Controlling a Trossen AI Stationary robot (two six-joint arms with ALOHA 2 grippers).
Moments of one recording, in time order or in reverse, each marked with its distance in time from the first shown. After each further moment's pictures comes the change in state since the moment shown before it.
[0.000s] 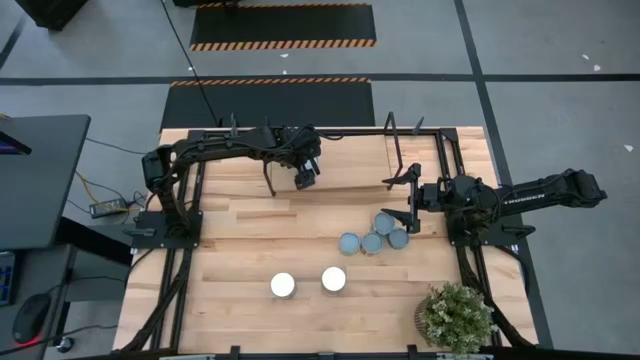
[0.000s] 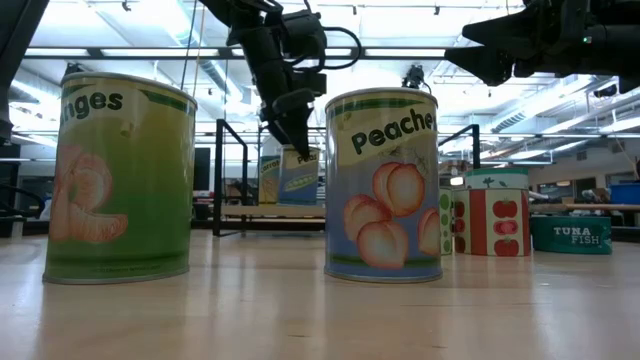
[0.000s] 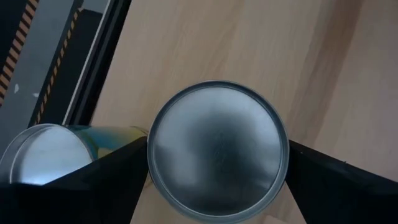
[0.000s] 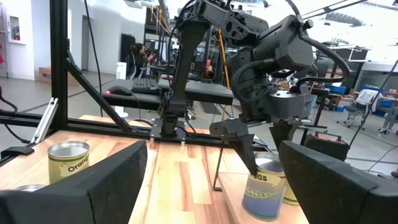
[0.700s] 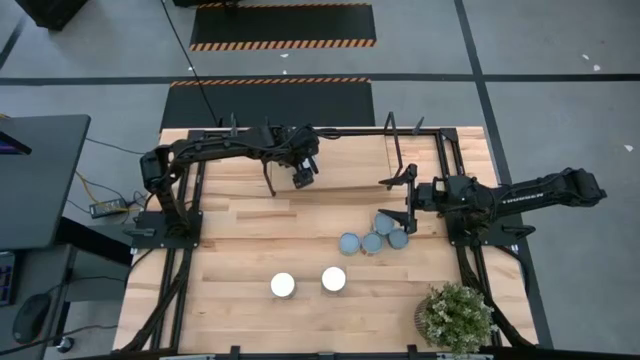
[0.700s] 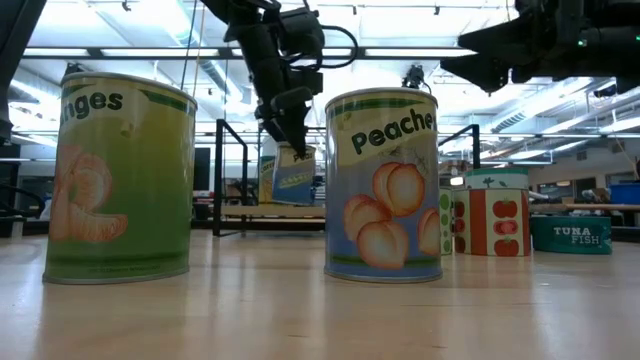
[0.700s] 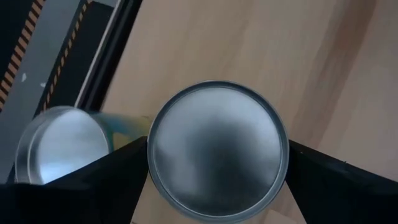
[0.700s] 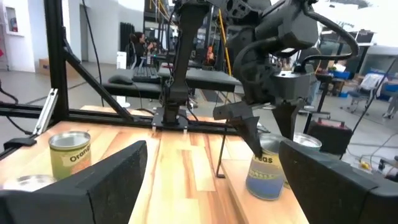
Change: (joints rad) left arm 0.000 -0.013 0.002 -0.034 -0.030 -0.041; right arm -0.007 0.040 0.025 -0.048 0.001 0.038
